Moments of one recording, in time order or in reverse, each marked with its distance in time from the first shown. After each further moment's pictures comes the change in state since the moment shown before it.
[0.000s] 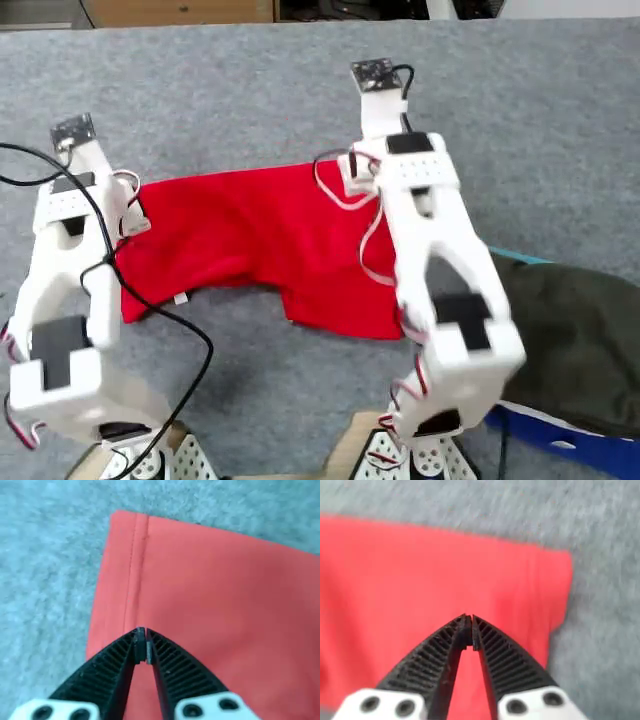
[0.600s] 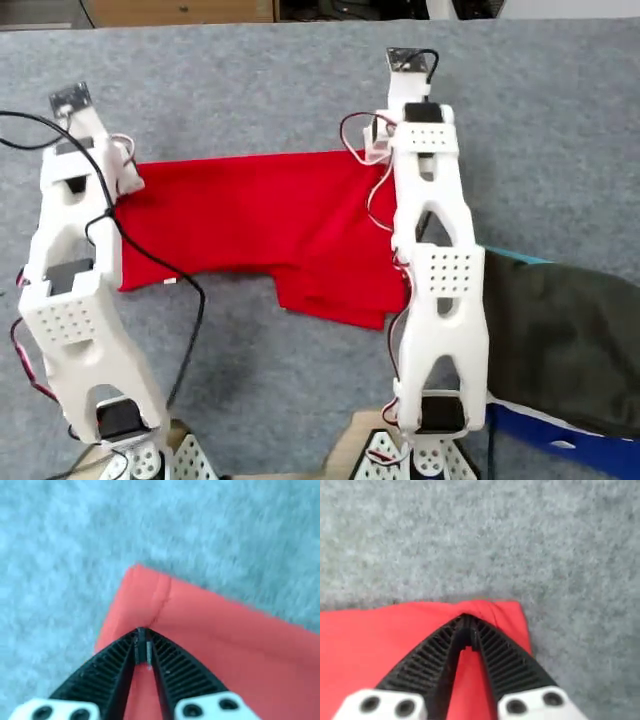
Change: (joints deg) left arm -1.2 26.5 -35.6 2.9 -1.1; right arm 6.8 42.0 -57.3 18.4 -1.8
